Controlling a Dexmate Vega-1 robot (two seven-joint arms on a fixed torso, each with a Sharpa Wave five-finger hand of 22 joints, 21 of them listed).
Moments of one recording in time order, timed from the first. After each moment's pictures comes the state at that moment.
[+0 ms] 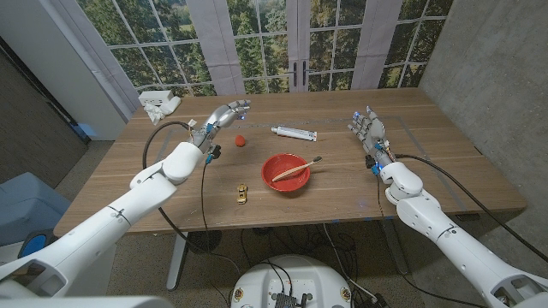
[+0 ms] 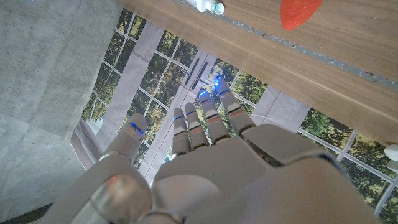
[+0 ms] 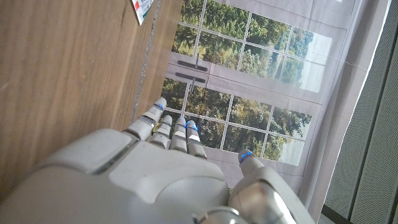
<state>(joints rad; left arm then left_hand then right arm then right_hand) 0.91 0.79 0.43 -1.74 -0.05 -0.11 0.20 0.09 0.10 0.75 -0.06 0.18 0.26 -0.02 0.20 0.18 0.27 -0.05 0.24 0.18 0.37 -0.03 0.22 0.19 0.26 0.11 0.45 0.18 -0.95 -0.52 -0.36 -1.43 0.62 0.33 -0.06 0.02 0.08 0.41 0.15 0.22 0.12 0.05 0.18 0.17 0.11 0.02 0.19 0.19 0.02 -0.01 0.20 0.27 0.26 -0.01 0.19 0.17</state>
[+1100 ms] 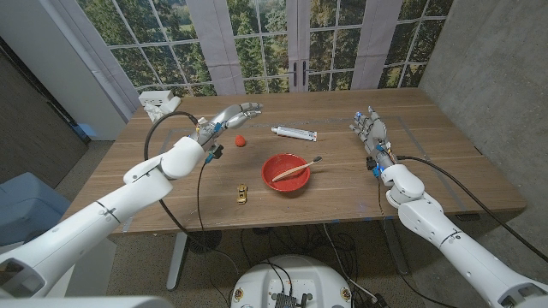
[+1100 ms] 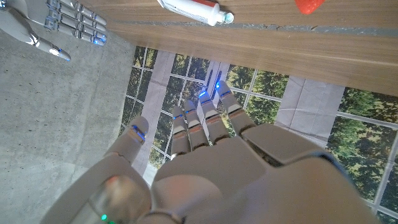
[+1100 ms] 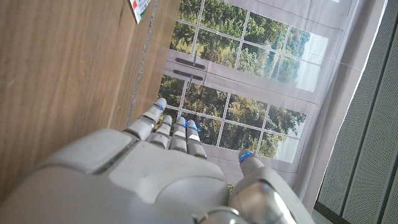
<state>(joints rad) 0.92 0.87 0.44 -1.88 0.10 -0.04 0.13 0.08 0.10 0.79 0.00 0.18 0.30 -0.01 0.20 0.18 0.32 -0.07 0.23 0.18 0.37 -0.03 0.21 0.19 0.23 0.11 0.43 0.18 -1.00 -0.54 -0.35 -1.50 0.60 0.33 -0.10 0.02 0.08 0.41 0.14 0.22 0.13 0.05 0.18 0.17 0.11 0.02 0.19 0.19 0.02 -0.01 0.20 0.26 0.26 -0.01 0.19 0.17</state>
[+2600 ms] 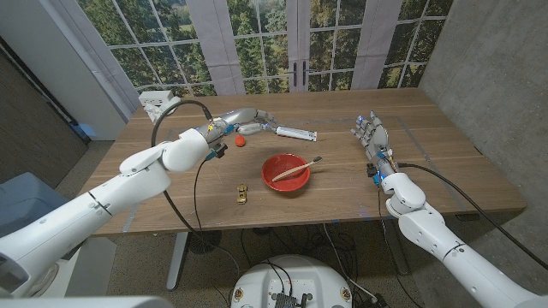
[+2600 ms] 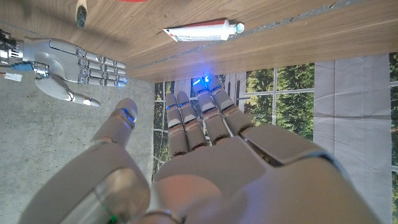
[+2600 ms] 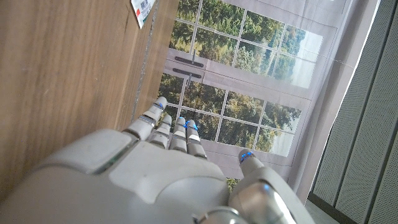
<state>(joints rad) 0.87 0.95 0.47 -2.02 0.29 0.02 -0.04 0.32 0.02 0.71 -0.19 0.18 0.54 -0.02 0.23 0.18 0.52 -0.13 0.23 0.18 0.58 -0.05 0.24 0.19 0.40 -0.04 0.44 0.18 -1.07 -0.54 -0.33 -1.55 0.58 0.37 -0.14 0.02 0.08 0.41 0.14 0.22 0.13 0.05 0.19 0.17 0.11 0.02 0.19 0.19 0.02 0.00 0.20 0.26 0.26 0.00 0.19 0.17</state>
